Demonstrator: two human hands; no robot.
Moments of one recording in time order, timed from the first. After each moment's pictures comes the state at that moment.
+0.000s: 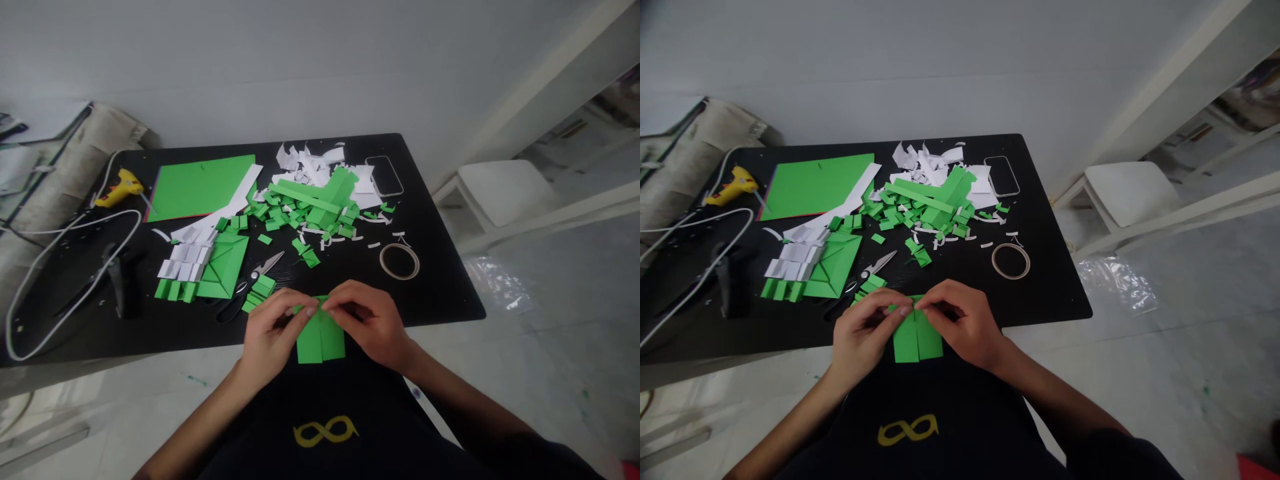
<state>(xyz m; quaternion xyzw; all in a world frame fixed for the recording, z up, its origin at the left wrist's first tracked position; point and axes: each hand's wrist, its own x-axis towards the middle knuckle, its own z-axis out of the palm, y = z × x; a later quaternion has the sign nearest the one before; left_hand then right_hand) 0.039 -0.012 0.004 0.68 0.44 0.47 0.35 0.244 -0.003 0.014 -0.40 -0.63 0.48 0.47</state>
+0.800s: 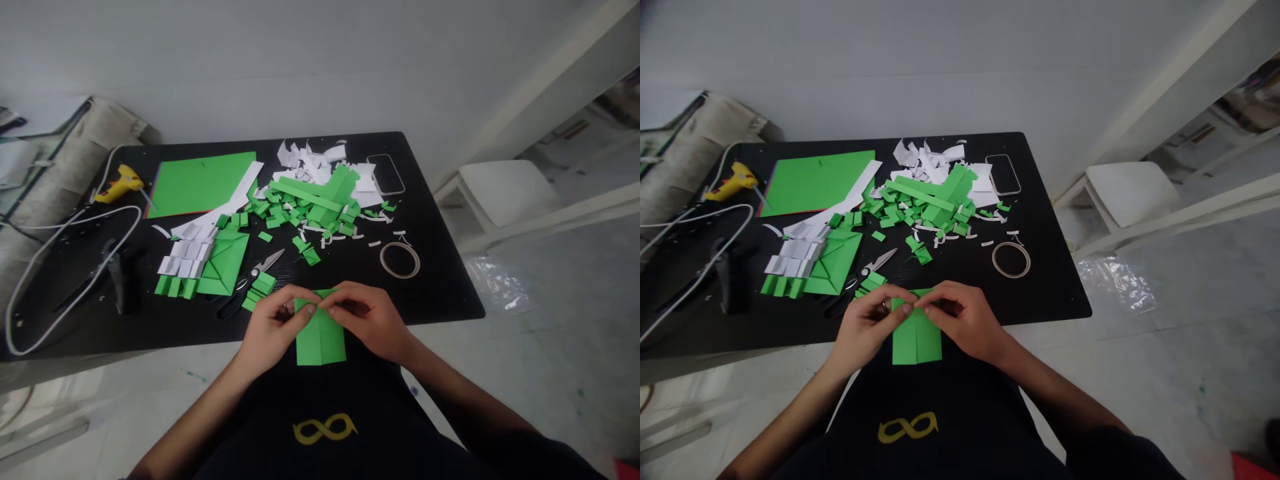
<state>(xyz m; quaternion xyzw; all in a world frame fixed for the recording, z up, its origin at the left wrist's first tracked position) 0.039 -0.007 0.006 0.60 0.47 0.42 0.49 0.248 0.001 0.013 -0.42 -0.58 0.56 0.41</state>
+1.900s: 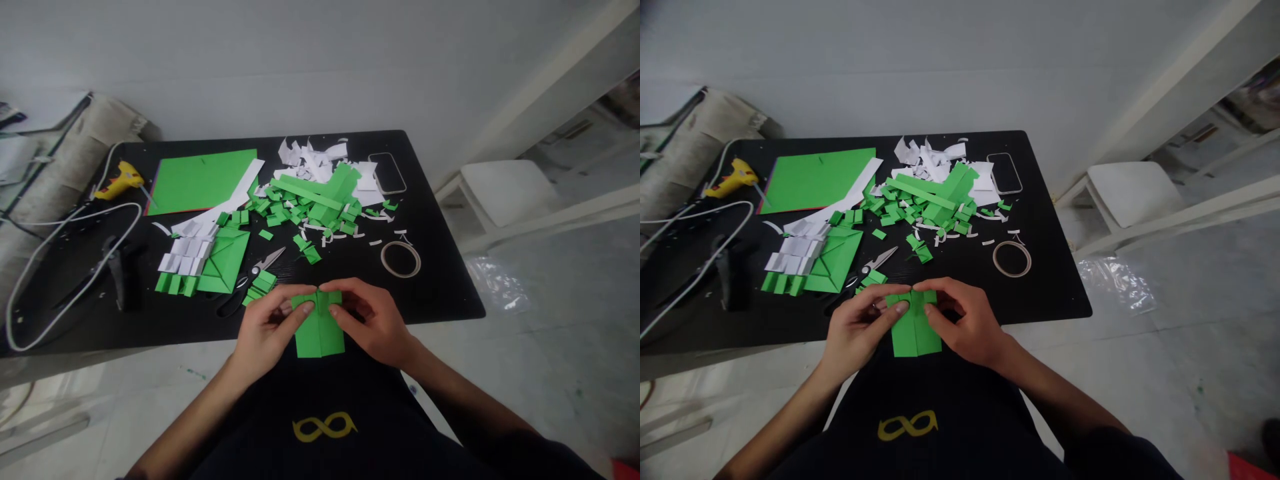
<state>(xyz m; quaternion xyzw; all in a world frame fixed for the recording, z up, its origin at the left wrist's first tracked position) 0.035 -0.012 0.017 0.63 0.48 0.45 0.42 0.247 -0.006 0.018 -0.43 -0.62 0.51 0.41</state>
